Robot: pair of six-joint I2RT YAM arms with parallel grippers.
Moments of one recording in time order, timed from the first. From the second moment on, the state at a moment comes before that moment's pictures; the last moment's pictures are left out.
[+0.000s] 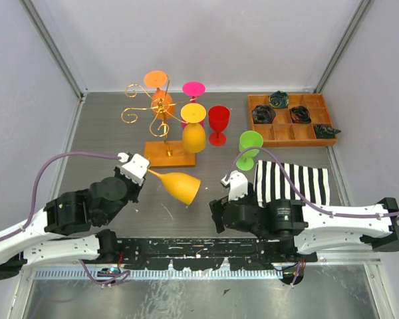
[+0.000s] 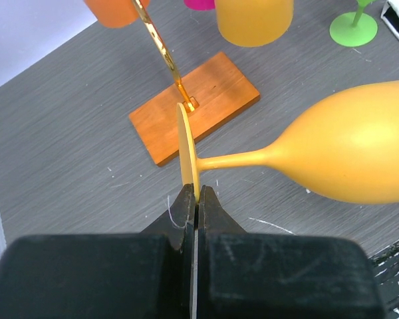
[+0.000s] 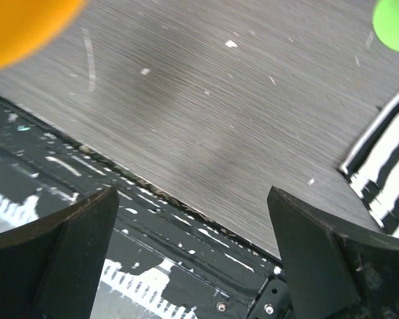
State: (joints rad) left arm -1.27 0.67 0.97 -0.76 -0.77 -0.10; right arm 1.50 0.96 0.90 -0.93 0.66 0.87
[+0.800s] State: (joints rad) left arm -1.27 0.90 1.04 -0.68 -0.49 0.06; right arm 1.49 0.78 1.00 -0.60 0.56 0.51
